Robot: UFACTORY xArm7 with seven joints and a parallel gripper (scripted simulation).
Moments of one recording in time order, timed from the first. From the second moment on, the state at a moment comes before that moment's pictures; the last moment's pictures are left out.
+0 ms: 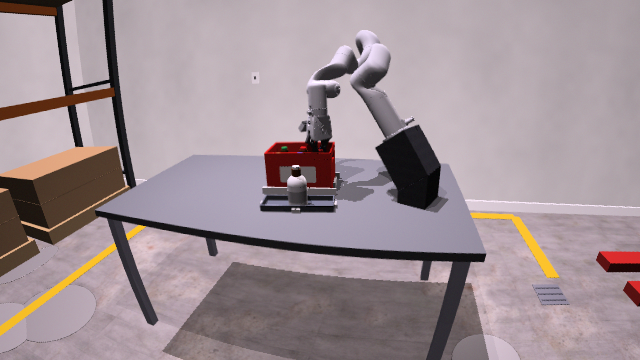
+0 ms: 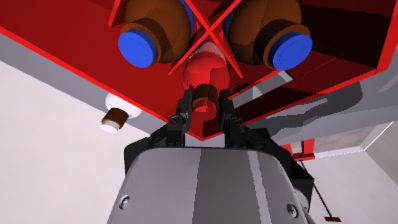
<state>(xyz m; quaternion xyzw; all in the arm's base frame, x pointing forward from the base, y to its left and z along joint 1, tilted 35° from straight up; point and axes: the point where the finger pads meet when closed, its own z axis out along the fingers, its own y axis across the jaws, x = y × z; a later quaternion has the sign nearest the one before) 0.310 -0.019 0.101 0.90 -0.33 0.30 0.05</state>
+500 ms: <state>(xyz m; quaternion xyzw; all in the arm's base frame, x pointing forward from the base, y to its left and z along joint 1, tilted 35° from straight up) 0.313 -0.021 0.096 0.90 -0.33 0.30 0.05</state>
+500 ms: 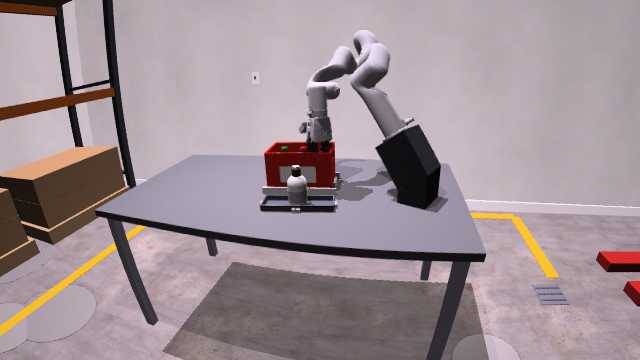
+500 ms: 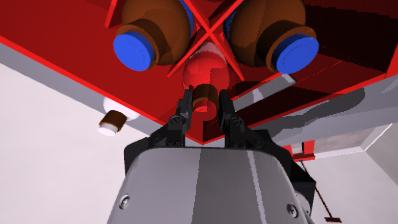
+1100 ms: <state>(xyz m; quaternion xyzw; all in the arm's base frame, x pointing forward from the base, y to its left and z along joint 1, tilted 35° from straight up) 0.315 -0.022 0.093 0.90 -0.33 0.30 0.05</state>
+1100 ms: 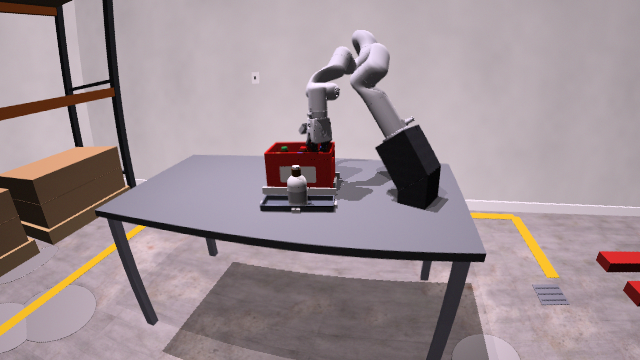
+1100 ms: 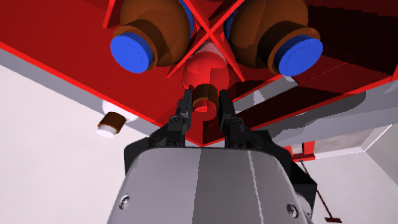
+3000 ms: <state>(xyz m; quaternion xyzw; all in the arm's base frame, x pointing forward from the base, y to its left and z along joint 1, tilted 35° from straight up) 0.315 -0.022 0.093 0.90 -0.33 0.30 0.05</state>
